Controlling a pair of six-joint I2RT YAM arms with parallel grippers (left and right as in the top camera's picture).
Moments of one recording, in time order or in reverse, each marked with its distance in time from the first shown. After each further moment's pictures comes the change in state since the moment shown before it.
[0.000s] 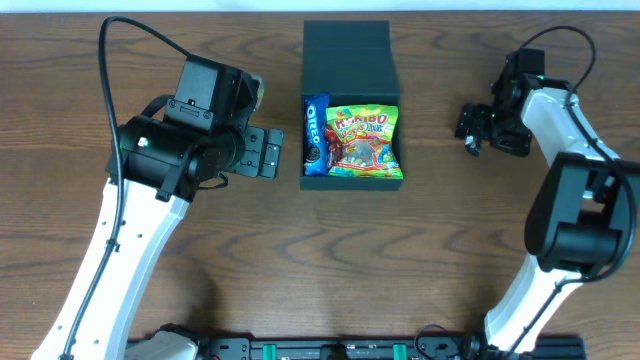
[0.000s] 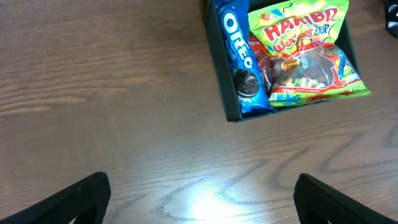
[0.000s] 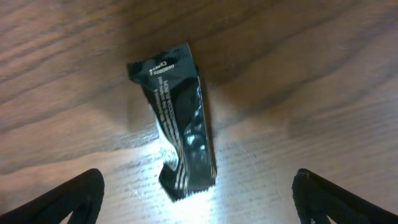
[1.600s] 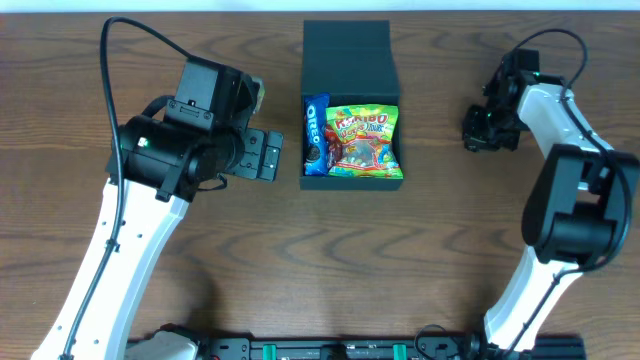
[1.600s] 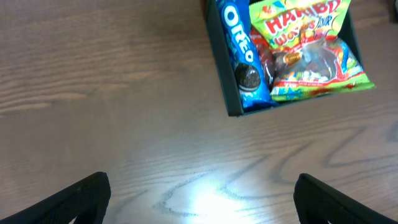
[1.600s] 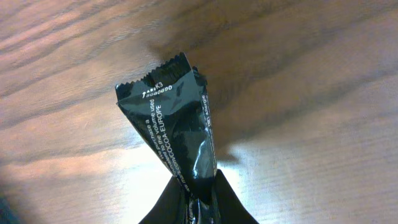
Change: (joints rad) left arm 0.000 0.000 0.000 -0.023 -0.001 0.011; right arm 0.004 0.018 0.048 -0.075 -0.088 -0.013
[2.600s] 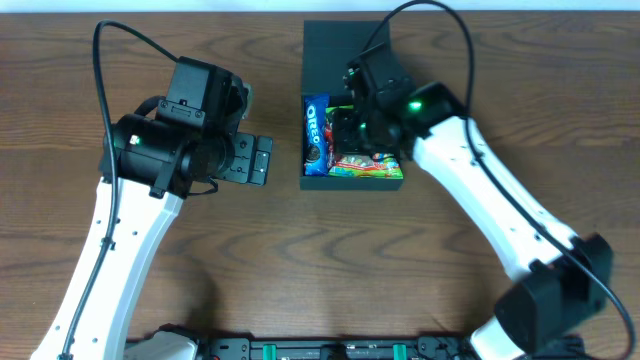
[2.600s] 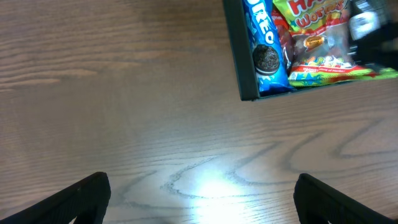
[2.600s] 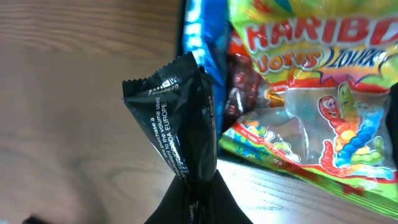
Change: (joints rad) left arm 0.039 0.000 0.000 -0.061 -0.006 0.000; right arm 0.666 -0.315 0.043 -0.057 -0.061 0.383
